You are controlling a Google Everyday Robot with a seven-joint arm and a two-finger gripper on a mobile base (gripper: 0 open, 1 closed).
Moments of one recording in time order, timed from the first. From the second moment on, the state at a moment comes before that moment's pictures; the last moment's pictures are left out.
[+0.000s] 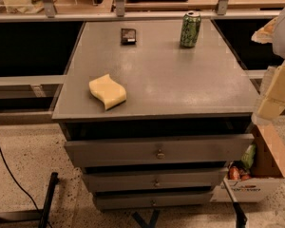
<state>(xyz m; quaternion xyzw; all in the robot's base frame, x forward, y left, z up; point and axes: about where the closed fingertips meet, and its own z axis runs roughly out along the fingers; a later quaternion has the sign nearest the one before) 0.438 -0.215 0.982 -0.60 0.78 -0.04 0.17</state>
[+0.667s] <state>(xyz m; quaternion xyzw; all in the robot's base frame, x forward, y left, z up) 0.456 -0.221 0.991 -0.60 0.78 -0.05 0.18</state>
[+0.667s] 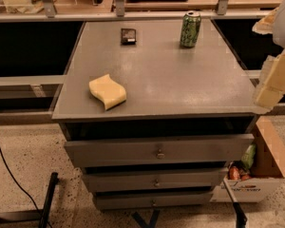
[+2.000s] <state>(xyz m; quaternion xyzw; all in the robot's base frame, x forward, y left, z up) 0.645 -0.291 0.926 -0.60 0.76 0.04 0.24</state>
